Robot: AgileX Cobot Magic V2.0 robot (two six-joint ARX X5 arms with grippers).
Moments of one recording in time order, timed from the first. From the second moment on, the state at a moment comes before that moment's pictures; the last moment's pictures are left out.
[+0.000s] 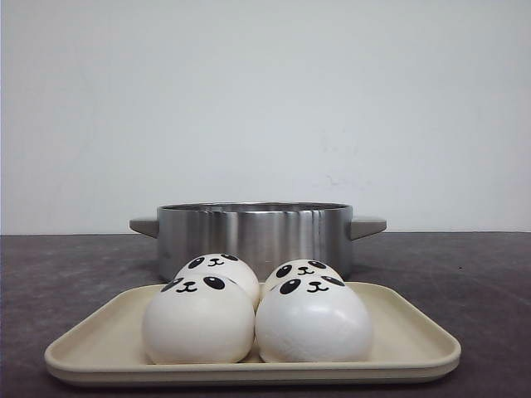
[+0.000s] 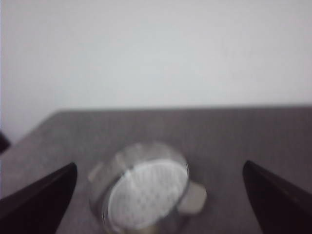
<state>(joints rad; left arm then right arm) -0.17 0.56 0.92 -0.54 0.29 -0.27 0.17 0.69 1.09 -0.57 -0.30 0.27</state>
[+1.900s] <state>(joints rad) -0.25 0.58 0.92 -0.62 0.29 -0.26 0.73 1.85 1.28 -0.77 -0.12 0.45</state>
